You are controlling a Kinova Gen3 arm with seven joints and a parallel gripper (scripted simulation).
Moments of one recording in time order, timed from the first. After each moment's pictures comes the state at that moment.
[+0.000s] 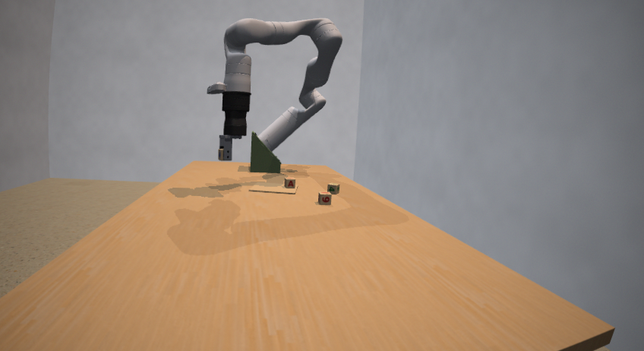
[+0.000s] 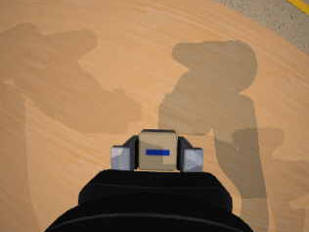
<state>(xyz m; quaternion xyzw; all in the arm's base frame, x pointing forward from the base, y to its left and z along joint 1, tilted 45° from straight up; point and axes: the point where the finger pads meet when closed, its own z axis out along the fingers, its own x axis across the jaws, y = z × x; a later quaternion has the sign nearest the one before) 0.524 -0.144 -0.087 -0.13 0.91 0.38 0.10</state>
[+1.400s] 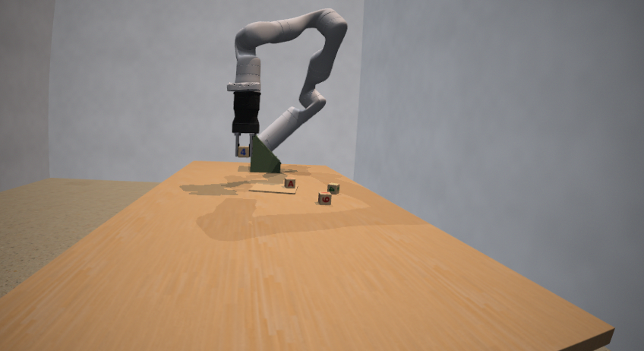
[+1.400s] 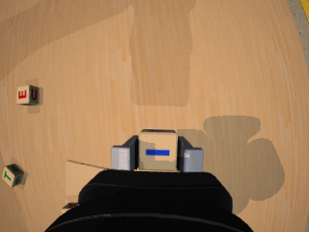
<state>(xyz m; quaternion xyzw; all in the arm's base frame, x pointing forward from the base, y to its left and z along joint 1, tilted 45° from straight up) 0.500 -0.111 -0.046 -0.57 0.72 0.27 0.29</state>
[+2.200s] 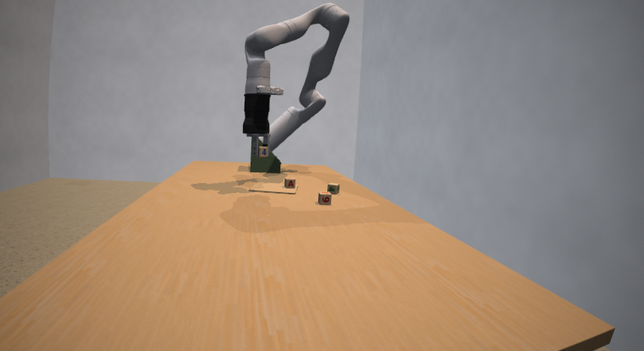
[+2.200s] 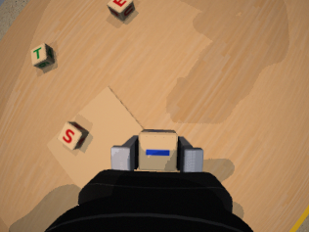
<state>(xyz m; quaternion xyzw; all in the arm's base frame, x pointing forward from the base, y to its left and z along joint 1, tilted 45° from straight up) 0.463 -0.072 -0.013 -0.80 0.46 0.15 0.37</state>
